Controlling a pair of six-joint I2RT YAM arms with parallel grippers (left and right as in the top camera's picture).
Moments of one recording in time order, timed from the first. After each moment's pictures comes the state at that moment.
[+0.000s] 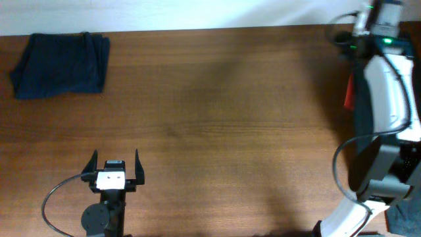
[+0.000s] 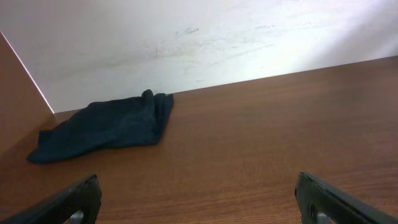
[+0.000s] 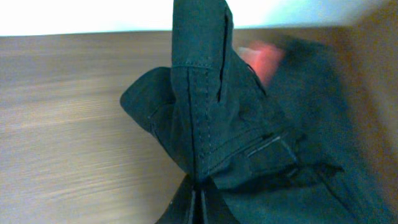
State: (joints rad) left arm 0.12 0.01 0.01 -0.07 0.07 0.18; right arm -0.16 1.95 1.85 -0.72 0.13 -0.12
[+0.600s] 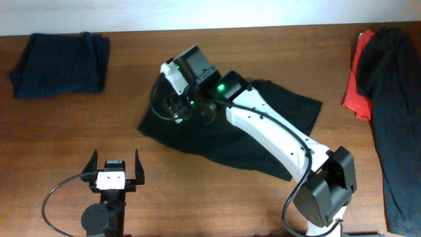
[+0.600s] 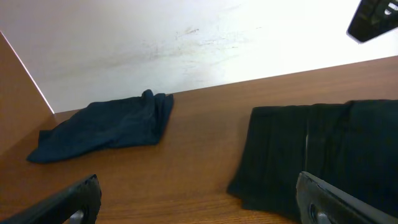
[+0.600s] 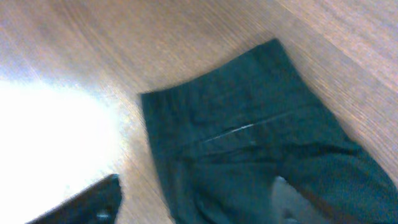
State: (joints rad) left arm 0.12 0.01 0.01 -0.07 0.07 0.18; right arm 0.71 1.96 1.85 -0.81 -0.15 -0.02
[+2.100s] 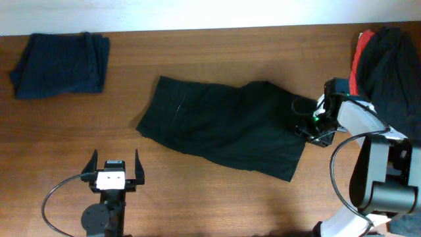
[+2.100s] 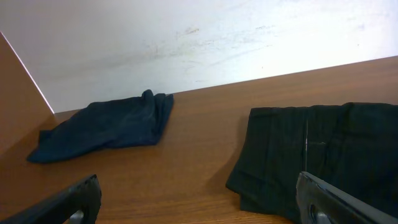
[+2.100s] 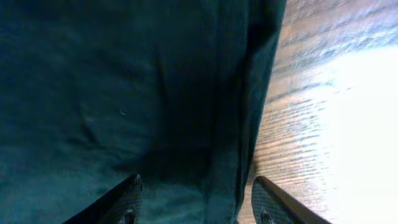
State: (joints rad) left arm 0.12 0.01 0.01 -0.07 0.07 0.18; right arm -0.17 1.85 1.11 -0.77 -0.23 0.29
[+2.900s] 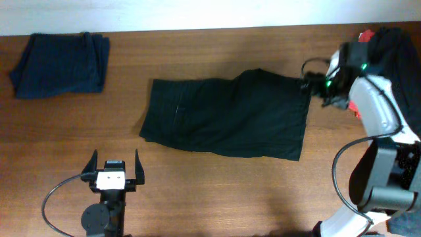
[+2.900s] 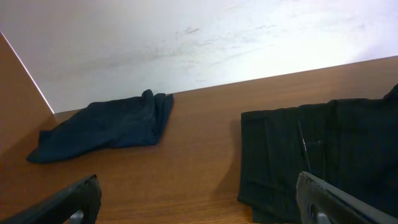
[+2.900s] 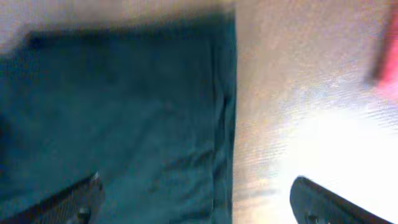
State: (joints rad) left arm 0.12 0.01 0.01 -0.07 0.07 0.18; right arm -0.18 1.87 1.53 -0.86 -0.15 0.21
